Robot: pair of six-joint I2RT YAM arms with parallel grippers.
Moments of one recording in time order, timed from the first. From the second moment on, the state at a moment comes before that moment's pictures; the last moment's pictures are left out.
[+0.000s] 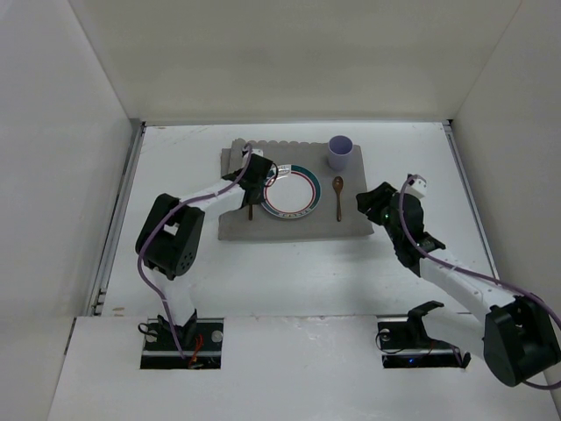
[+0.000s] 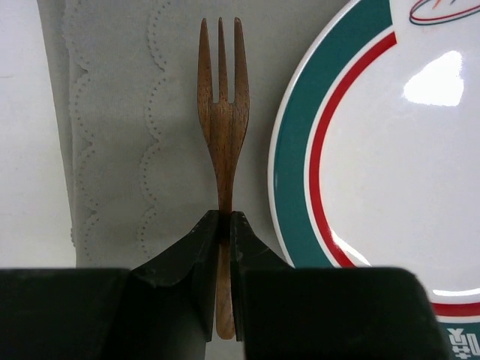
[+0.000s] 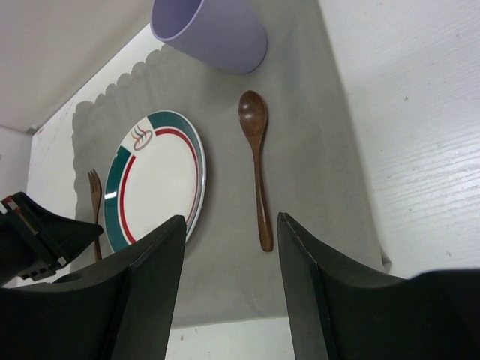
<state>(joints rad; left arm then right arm) -0.51 1.85 1.20 -0.30 -0.38 -0.38 0.38 1.06 0.49 0.24 0.24 0.78</state>
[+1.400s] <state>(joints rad) -0.52 1.20 0.78 -0.11 -0.48 -0.50 0.38 0.99 0.48 0.25 0.33 0.76</state>
